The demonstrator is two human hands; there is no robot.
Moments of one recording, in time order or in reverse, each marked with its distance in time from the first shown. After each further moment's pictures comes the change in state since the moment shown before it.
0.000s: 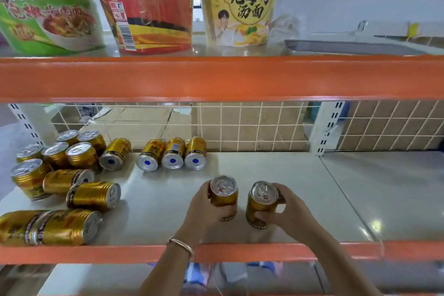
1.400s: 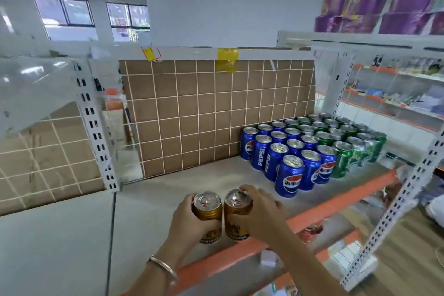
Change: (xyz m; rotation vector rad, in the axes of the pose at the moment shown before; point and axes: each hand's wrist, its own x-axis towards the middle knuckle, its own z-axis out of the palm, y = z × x) left_hand -0.018 0.196 0.474 0.039 -0.293 0.068; right_hand -0.079 0.256 -0.390 -0.325 0.330 0.279
